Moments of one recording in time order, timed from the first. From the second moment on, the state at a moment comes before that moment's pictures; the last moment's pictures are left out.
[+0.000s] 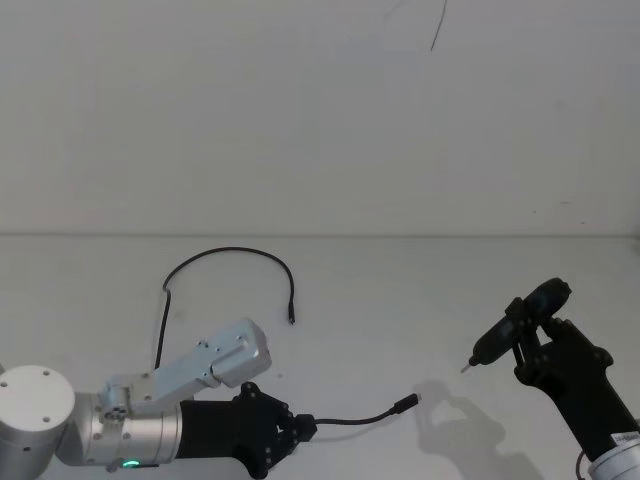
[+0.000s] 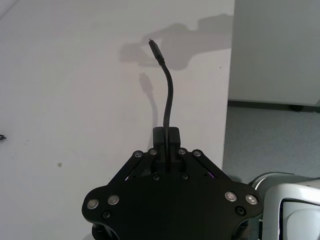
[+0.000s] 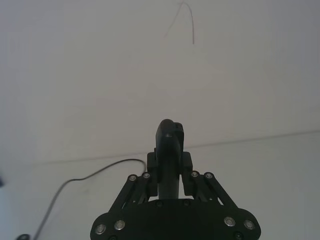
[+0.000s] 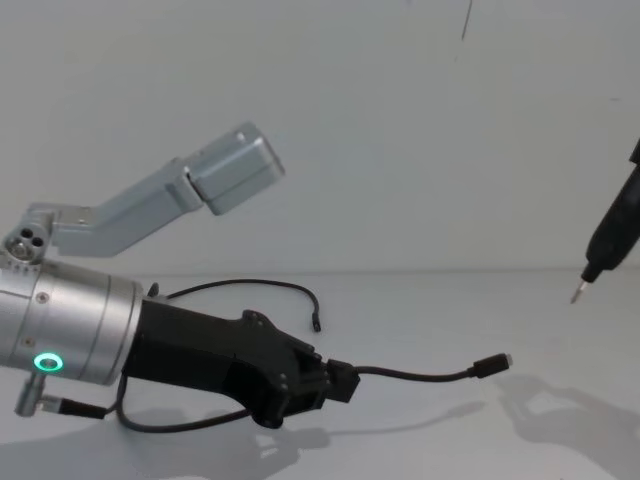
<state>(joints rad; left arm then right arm) -0.57 0.52 0.71 -1.40 -0.32 0.13 -0.81 -0.10 0.26 -0.12 -1.86 0.51 -0.02 0.13</state>
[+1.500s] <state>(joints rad) -0.56 0.55 0.70 -1.41 -0.35 0.09 -0.83 -0.07 0.21 -0.13 -1.79 0.72 0.04 0.15</state>
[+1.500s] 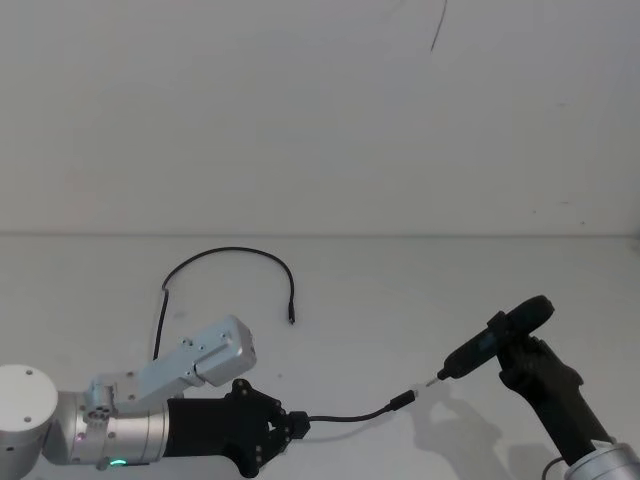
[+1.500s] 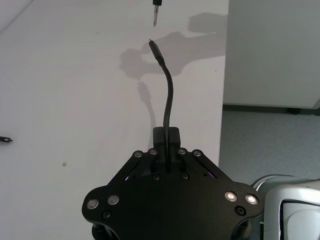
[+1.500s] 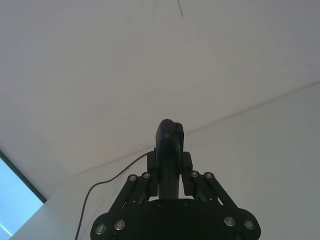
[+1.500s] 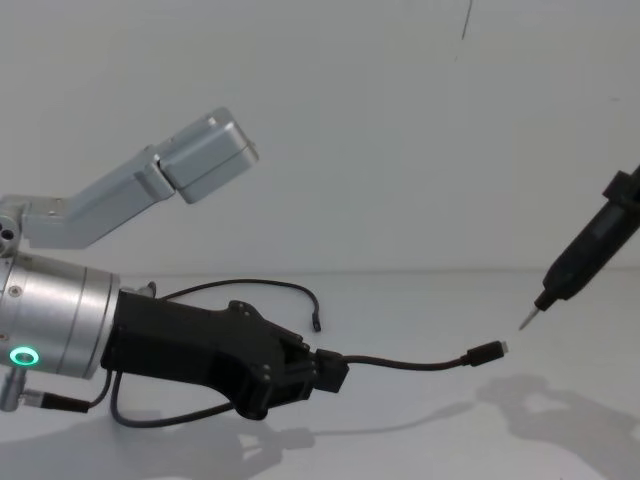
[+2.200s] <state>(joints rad) -0.56 0.55 0.70 -1.41 -0.35 0.09 -0.83 -0.06 0.21 -0.14 -1.76 0.77 0.06 0.13</state>
